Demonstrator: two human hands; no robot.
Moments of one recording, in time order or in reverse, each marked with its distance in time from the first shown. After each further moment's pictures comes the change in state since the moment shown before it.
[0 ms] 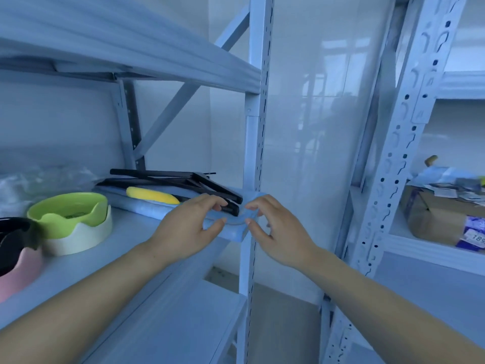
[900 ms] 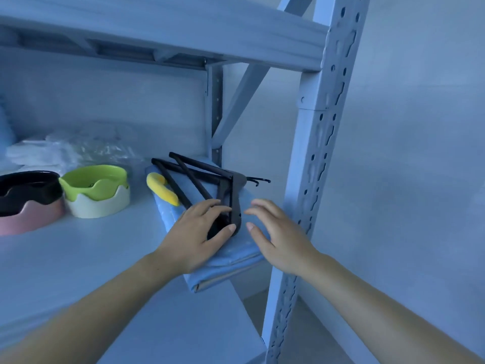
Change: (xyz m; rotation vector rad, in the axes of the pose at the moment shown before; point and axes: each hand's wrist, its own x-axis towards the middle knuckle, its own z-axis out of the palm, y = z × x) left_hand 0.093 -0.008 0.114 0.290 0.136 -0.621; right_hand 0.138 0.183 0.072 0.319 -0.378 -0.438
